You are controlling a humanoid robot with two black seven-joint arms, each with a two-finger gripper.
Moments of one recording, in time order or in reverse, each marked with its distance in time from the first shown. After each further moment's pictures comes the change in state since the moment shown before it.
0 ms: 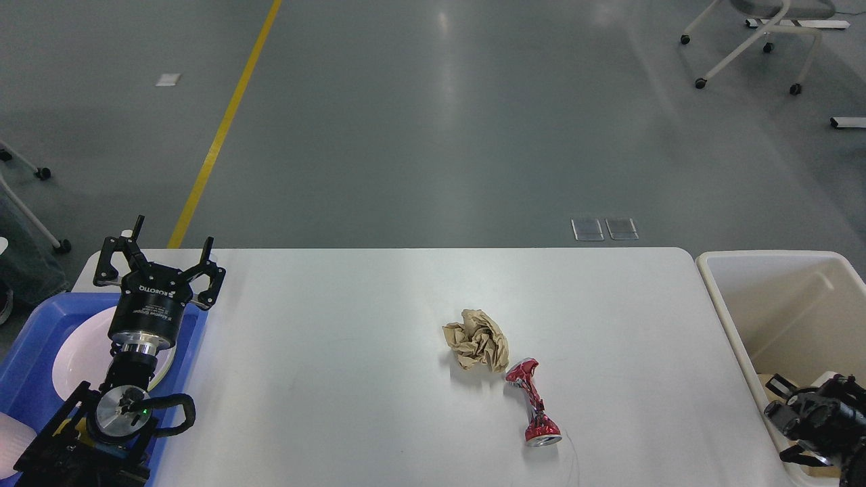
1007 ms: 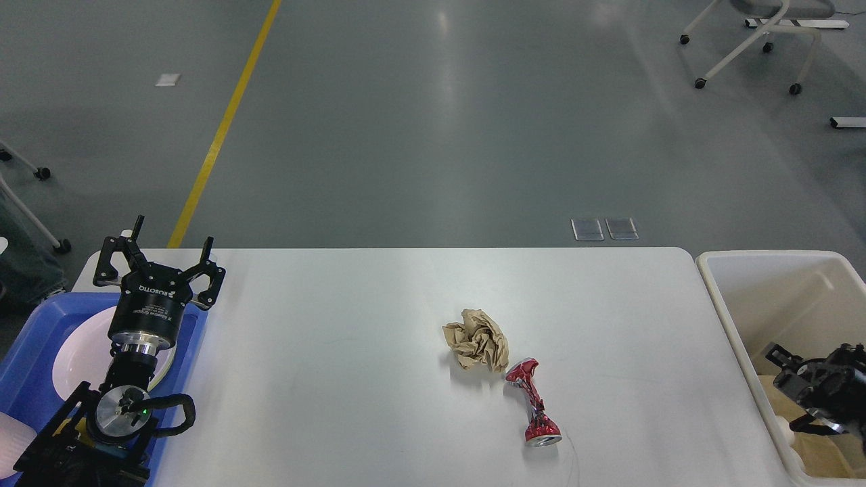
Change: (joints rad) left arm 0.000 0.000 0.000 0.000 0.000 0.000 0.000; right arm 0.194 -0.105 0.004 0.190 -0.107 0.035 0.001
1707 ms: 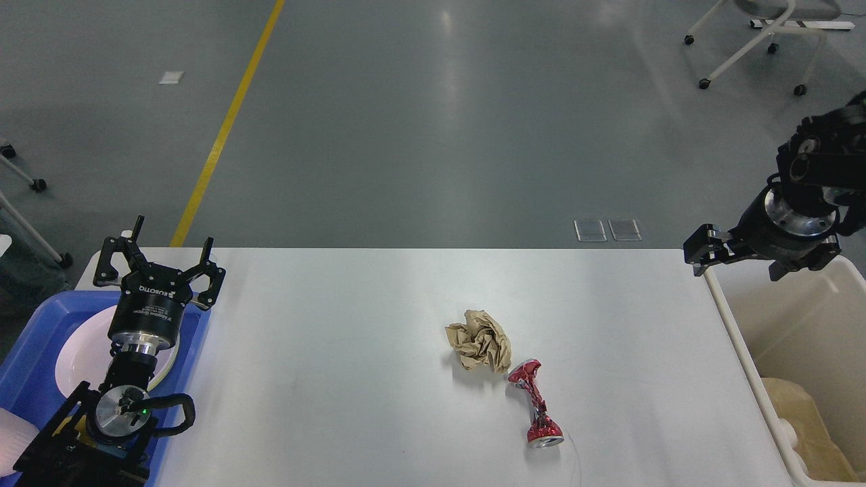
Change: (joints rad) left arm 0.000 0.000 0.000 0.000 0.000 -0.001 0.001; right arm 1.207 -0.040 -0.296 0.932 -0.256 0.698 -0.009
